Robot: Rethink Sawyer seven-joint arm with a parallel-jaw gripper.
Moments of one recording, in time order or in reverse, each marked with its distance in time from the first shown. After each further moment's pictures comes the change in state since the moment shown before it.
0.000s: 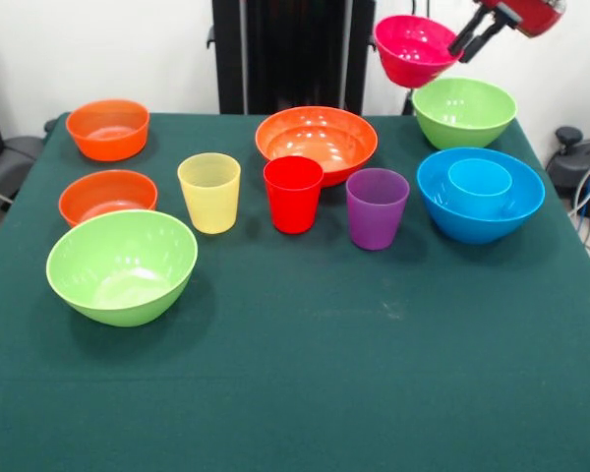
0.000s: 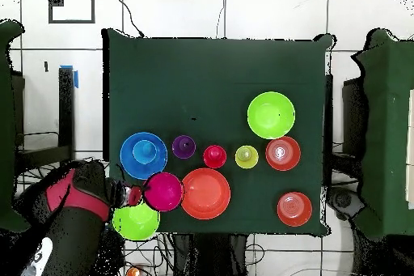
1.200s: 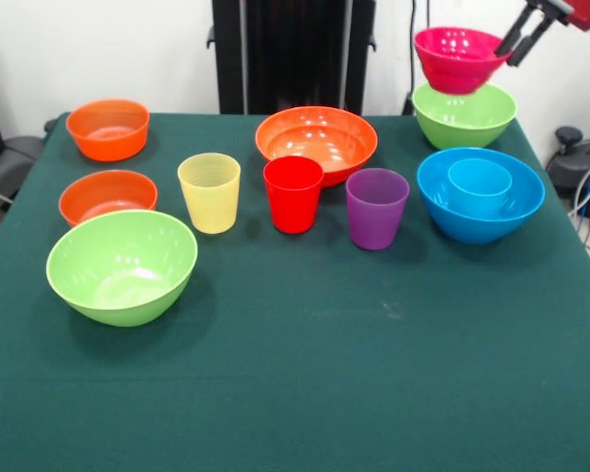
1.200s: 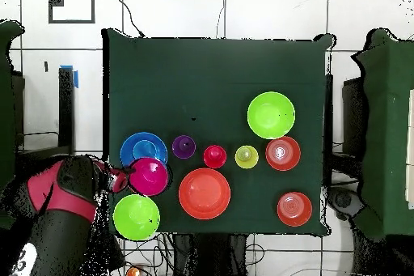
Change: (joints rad) arm 0.032 0.017 -0.067 -0.084 0.126 -0.070 0.103
